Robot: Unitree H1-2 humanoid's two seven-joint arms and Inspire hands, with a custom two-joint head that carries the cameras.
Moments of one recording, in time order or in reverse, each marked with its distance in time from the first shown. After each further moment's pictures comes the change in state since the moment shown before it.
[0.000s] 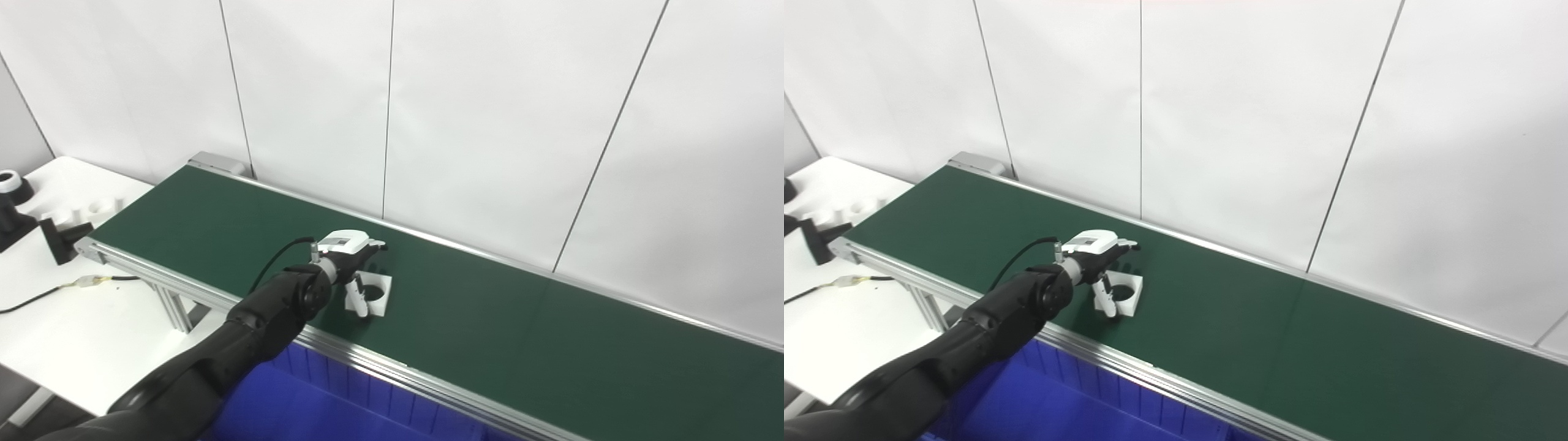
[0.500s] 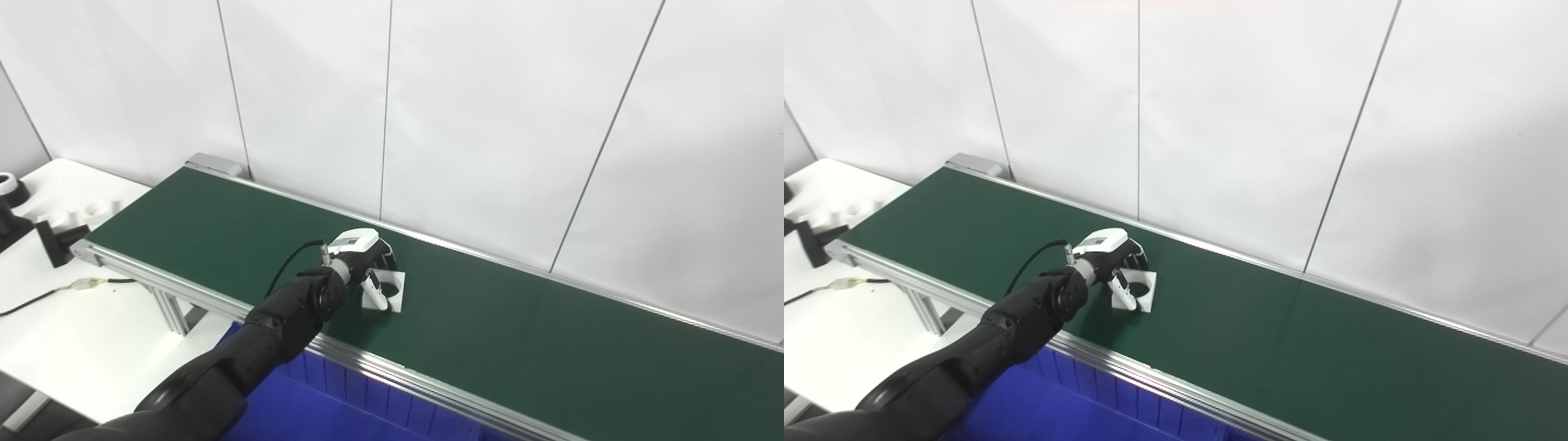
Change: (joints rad) left arm -0.034 -0.056 0.013 0.080 -0.076 -0.040 0.087; right arm 0.035 -0.001 -0.039 -0.020 0.034 0.000 0.005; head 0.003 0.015
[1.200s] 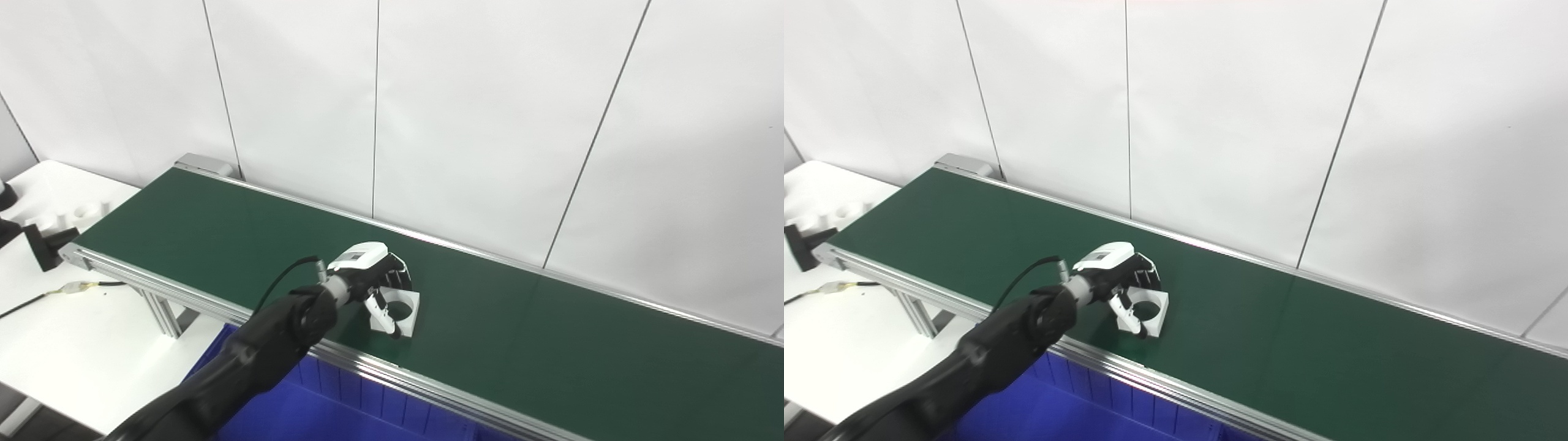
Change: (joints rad) left arm 0.228 0.079 0.062 -0.501 -0.042 -0.032 -0.091; right arm -0.024 0.035 0.004 0.001 -0.016 0.000 0.028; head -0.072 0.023
